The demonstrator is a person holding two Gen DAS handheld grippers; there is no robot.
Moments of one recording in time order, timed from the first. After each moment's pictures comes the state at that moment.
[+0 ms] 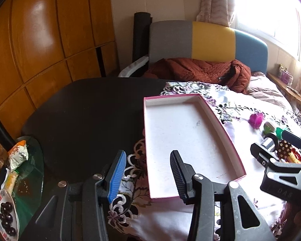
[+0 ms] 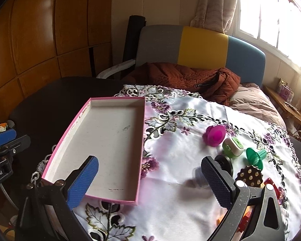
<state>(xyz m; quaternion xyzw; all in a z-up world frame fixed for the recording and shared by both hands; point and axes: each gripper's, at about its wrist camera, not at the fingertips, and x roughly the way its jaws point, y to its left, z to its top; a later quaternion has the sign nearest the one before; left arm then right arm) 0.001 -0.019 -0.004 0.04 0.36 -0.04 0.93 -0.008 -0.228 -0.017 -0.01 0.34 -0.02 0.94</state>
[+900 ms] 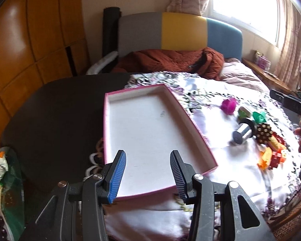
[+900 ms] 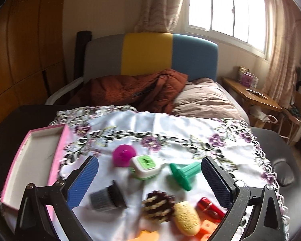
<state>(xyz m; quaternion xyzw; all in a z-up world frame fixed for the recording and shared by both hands) 0.001 -0.068 -0.012 0.06 0.39 -0.14 0.91 -0.005 -0.407 0.011 0.03 0.30 -0.16 0.94</state>
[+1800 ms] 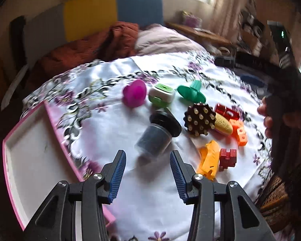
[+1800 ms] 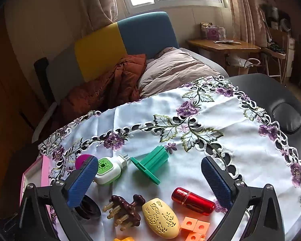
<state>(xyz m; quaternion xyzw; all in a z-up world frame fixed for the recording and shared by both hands) 0.028 -0.268 -0.043 0.18 0.43 -0.38 0.80 -0.023 -0.511 -0.021 0.23 0.31 -0.22 0.90</state>
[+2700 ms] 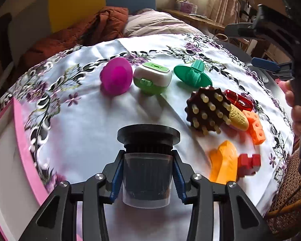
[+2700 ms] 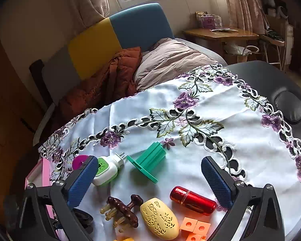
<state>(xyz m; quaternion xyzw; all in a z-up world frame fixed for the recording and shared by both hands) 0.043 -0.295 -0.097 0.18 0.45 -0.38 0.78 -0.017 -0.527 -0.031 0.26 0.33 -0.22 0.88</state>
